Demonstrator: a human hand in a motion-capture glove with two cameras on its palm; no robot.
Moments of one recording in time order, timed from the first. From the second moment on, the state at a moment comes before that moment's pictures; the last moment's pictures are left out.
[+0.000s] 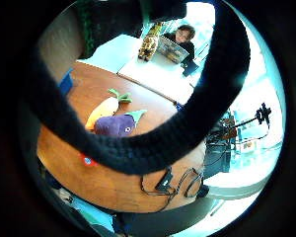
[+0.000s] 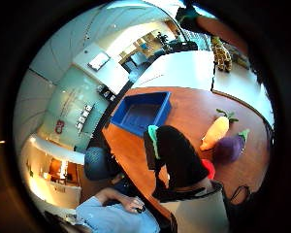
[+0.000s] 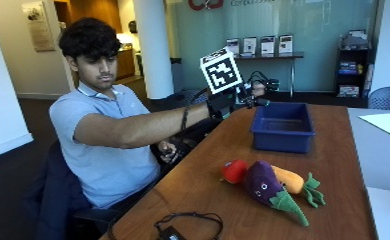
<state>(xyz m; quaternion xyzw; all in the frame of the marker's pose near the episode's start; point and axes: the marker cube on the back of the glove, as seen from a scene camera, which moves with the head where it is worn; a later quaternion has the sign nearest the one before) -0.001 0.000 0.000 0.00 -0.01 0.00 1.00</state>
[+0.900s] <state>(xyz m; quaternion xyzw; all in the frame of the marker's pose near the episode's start) 0.079 0.034 0.161 -0.18 -0.09 0.21 0.96</state>
